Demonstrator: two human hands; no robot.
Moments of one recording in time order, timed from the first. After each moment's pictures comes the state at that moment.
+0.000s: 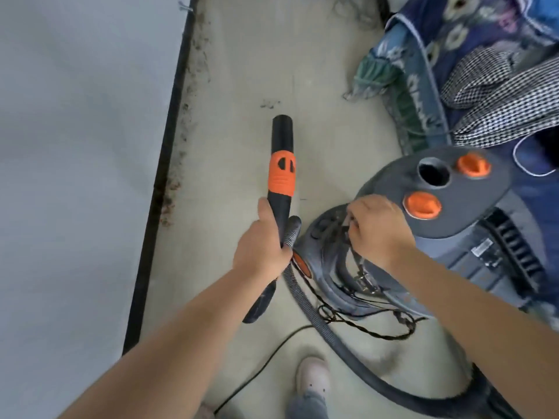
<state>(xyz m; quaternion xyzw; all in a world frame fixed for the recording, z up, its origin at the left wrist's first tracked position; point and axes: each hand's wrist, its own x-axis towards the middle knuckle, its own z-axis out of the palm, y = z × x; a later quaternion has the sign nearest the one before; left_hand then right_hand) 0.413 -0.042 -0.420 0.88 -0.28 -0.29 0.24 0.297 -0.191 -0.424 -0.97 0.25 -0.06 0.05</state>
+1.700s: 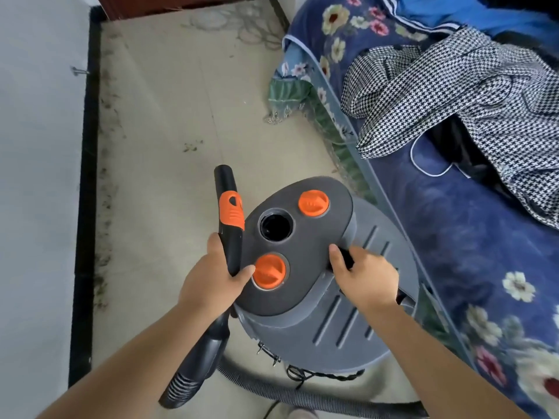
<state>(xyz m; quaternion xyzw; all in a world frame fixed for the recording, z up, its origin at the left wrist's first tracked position) 0.378 -0.208 -0.421 0.88 -0.35 -0.29 0.17 0.190 -0.320 -0.442 -0.79 0.58 0.00 0.20</state>
